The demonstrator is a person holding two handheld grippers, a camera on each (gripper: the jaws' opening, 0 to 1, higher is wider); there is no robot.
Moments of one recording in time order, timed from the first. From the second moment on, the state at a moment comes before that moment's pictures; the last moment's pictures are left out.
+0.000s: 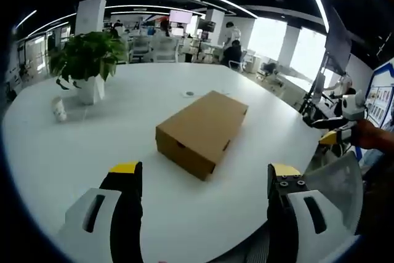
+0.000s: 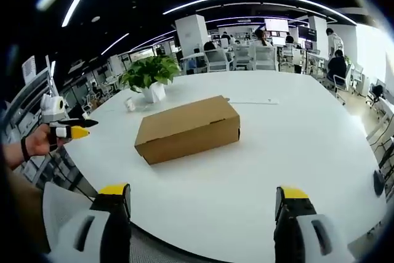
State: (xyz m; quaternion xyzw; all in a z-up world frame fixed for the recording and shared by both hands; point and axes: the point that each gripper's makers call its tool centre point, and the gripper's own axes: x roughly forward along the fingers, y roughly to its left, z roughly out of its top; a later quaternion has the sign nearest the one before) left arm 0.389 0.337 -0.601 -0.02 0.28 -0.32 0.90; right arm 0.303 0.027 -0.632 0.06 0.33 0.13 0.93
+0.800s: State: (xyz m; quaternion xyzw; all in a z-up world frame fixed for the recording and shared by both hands) left arm 0.388 0.336 -0.604 -0.02 0.29 -0.32 0.90; right arm 0.303 0.026 -0.633 0.06 0.33 0.14 0.93
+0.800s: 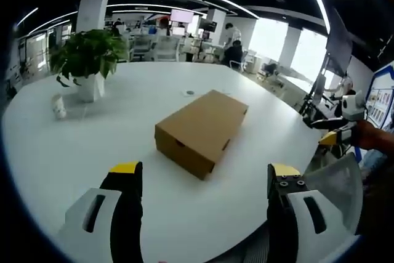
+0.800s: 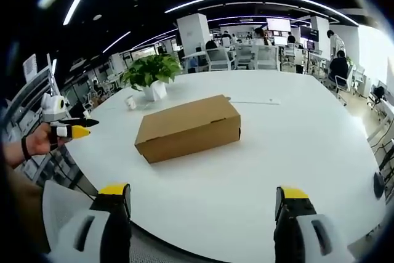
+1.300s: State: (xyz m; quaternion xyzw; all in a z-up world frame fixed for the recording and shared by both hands) left arm 0.388 0.336 -0.602 -0.02 0.29 -0.32 0.90; right arm 0.313 0.026 -0.631 0.05 0.33 0.14 0.93
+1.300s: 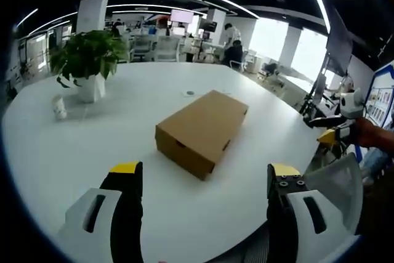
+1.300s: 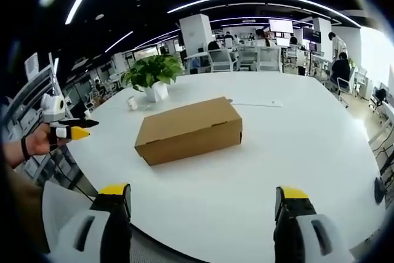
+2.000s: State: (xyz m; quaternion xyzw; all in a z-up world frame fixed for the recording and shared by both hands) left arm 0.391 0.328 -0.607 -0.02 0.29 -0.32 0.90; right arm 0.333 0.028 -0.635 0.04 0.34 0.17 0.92
